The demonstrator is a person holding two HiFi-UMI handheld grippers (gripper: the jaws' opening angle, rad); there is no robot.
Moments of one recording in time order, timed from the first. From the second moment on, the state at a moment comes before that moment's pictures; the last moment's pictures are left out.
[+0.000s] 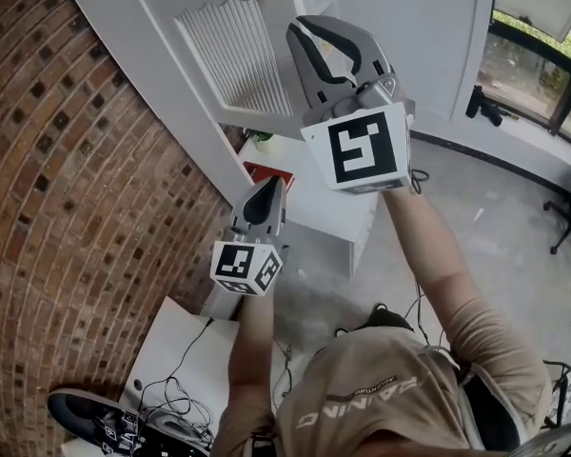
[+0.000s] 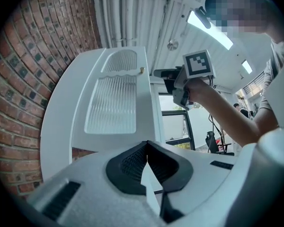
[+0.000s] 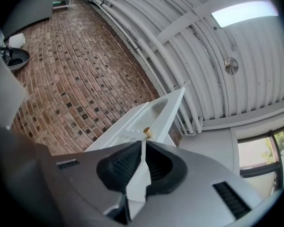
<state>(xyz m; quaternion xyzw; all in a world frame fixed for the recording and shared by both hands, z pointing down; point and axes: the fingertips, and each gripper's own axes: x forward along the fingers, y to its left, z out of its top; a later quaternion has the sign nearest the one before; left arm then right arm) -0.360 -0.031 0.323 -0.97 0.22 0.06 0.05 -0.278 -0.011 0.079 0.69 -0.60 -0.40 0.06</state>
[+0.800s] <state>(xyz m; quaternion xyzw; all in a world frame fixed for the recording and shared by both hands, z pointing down) -0.276 -0.015 0.370 -0.98 0.19 0.05 0.00 -0.162 0.000 0.254 0.68 -0.69 -0.22 0.07</state>
